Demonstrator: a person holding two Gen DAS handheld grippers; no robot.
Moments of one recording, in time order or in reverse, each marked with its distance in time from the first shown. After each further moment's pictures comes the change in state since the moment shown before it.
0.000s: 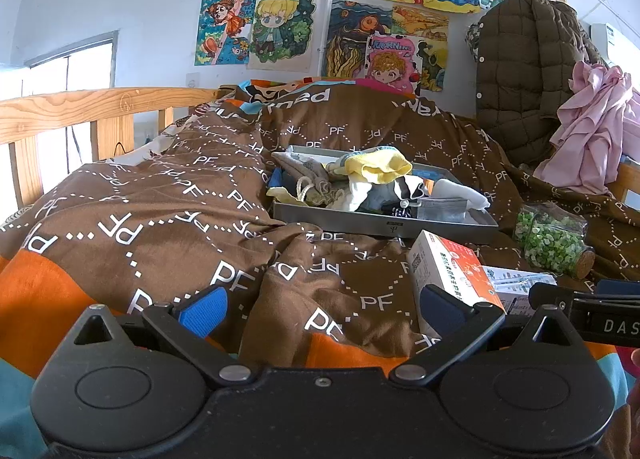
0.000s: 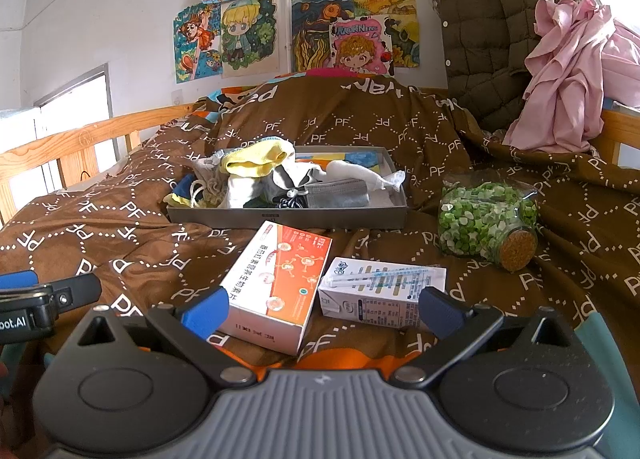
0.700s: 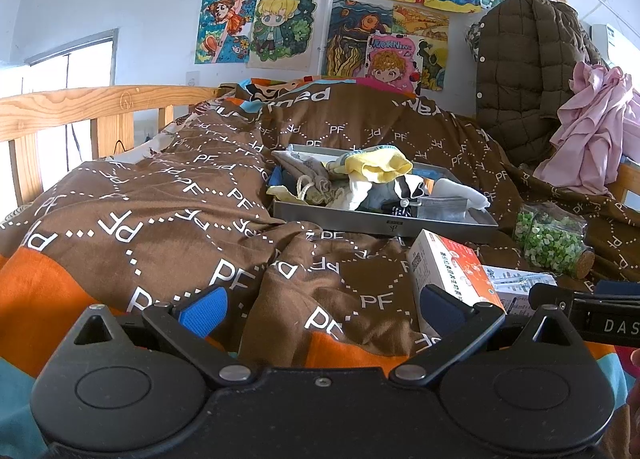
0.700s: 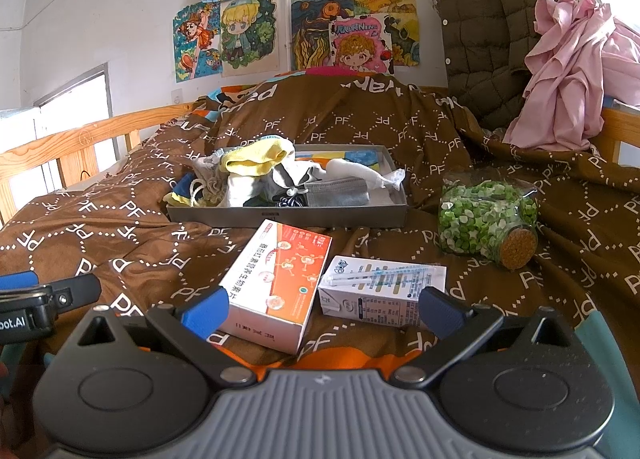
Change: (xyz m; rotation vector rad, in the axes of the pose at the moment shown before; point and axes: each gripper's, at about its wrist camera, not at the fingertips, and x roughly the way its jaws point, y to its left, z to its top) left arm 0.000 0.001 0.001 -0.002 0.001 -0.001; right arm 0.001 0.000 -0.002 0.001 0.004 0.000
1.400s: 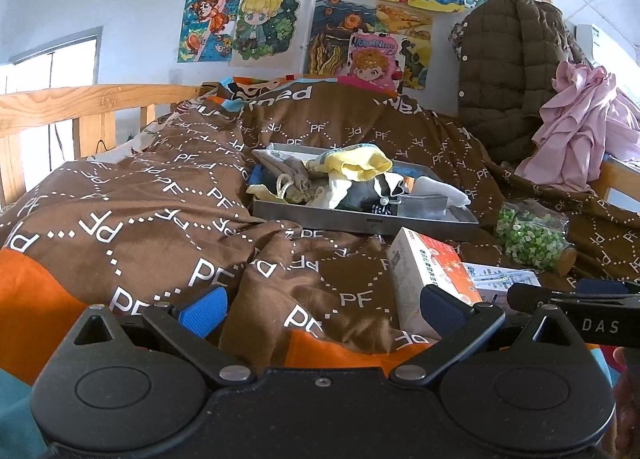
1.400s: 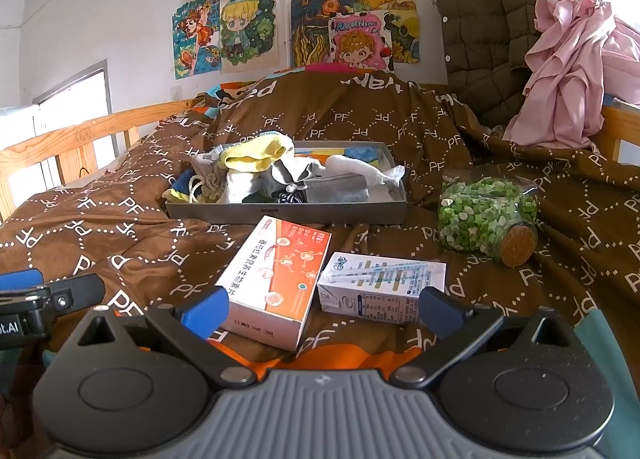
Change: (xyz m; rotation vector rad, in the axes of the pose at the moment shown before) left arm -0.001 -0.007 -0.003 0.004 0.007 -0.061; right arm 0.002 -0.001 -0.001 -0.002 0.009 -0.001
